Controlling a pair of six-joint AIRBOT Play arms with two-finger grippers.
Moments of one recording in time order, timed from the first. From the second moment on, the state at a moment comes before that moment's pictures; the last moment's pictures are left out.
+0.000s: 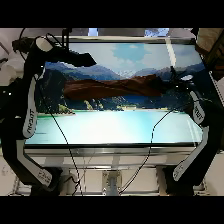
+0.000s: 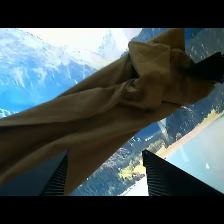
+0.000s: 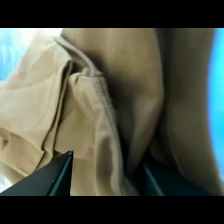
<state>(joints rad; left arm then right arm) -0.15 -1.82 2.00 0.86 -1.18 -1.21 -0.21 -2.05 1.64 -0.62 1.05 1.19</state>
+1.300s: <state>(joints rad) -0.35 -2.06 2.00 1.46 -1.20 -1.50 -0.12 -2.07 1.67 -0.52 1.17 1.11</state>
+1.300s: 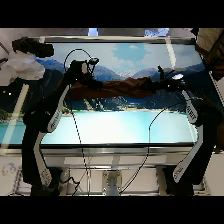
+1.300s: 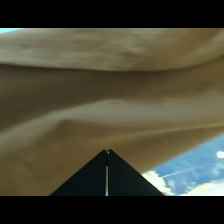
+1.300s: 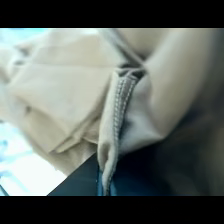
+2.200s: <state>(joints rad) -0.34 -1.97 2.07 1.61 -1.21 -1.52 0.22 -1.78 1.77 -0.50 0.87 1.08</state>
